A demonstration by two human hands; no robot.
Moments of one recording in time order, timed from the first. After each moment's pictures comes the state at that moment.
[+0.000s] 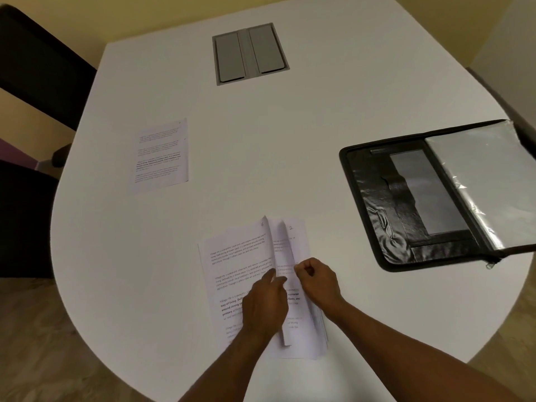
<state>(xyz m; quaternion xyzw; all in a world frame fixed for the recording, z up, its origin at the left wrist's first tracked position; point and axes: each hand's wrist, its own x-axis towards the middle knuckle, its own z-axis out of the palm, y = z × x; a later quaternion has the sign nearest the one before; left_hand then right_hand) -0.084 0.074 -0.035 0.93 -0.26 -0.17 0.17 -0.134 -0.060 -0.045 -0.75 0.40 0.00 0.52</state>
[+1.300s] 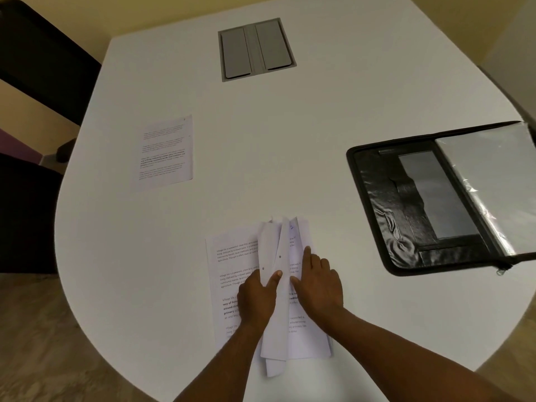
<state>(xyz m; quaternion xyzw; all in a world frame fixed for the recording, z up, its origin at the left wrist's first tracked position) -0.065 0.070 -0.015 0.91 -0.02 -0.20 0.36 -0.124 -0.046 -0.048 -0.93 0.31 0.10 0.19</state>
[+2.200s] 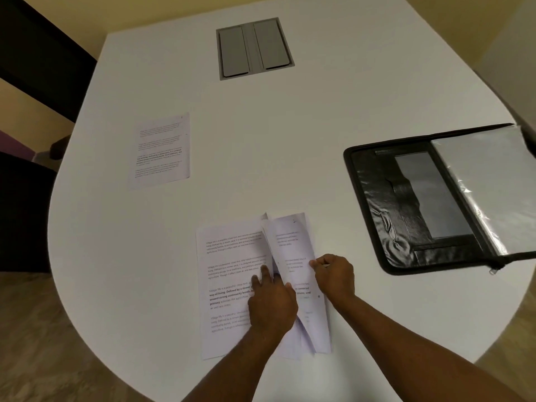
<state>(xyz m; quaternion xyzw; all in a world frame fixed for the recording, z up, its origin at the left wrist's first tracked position) -0.089 0.052 -0.030 0.94 -0.19 -0.28 0.04 -0.128 -0.083 -0.040 -0.74 0.49 -0.01 0.46</state>
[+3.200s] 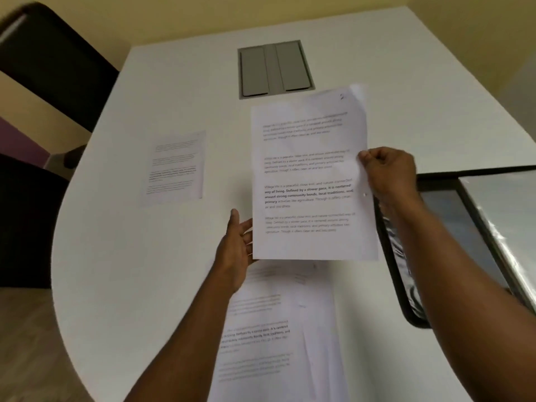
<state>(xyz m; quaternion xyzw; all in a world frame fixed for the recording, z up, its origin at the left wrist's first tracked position) 0.086 0.037 0.070 0.61 0.12 -0.37 0.69 0.028 -0.234 0.123 -0.70 0.40 -0.25 0.53</state>
